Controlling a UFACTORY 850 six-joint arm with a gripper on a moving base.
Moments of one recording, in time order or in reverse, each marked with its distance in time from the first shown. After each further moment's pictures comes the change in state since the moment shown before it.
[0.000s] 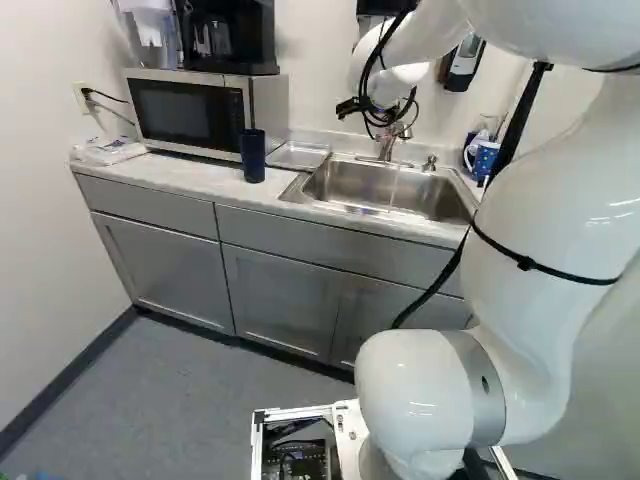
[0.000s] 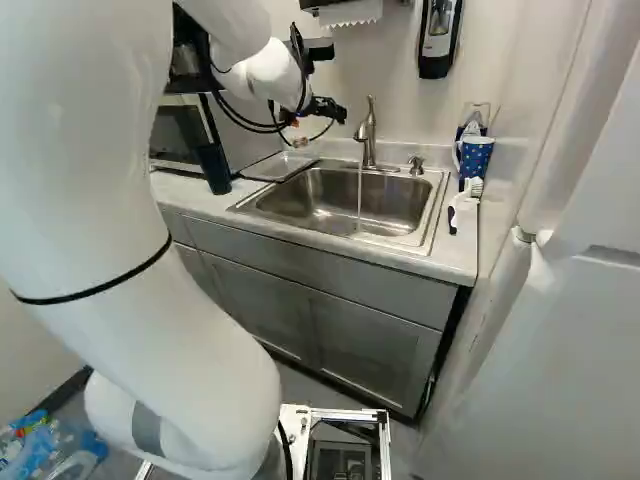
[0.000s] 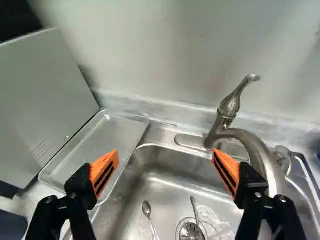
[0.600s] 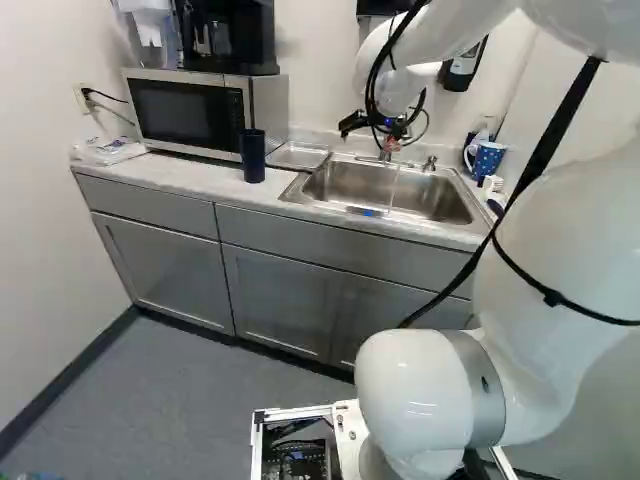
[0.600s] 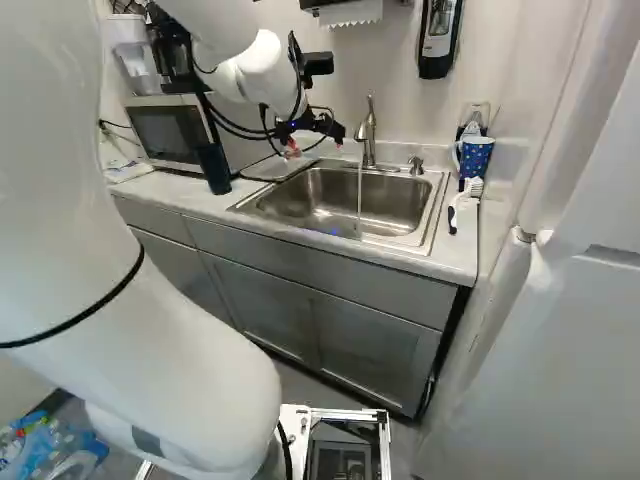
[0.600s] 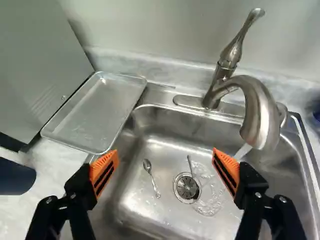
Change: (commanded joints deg) arm -0.8 7.0 6.9 0.0 -11.0 0.0
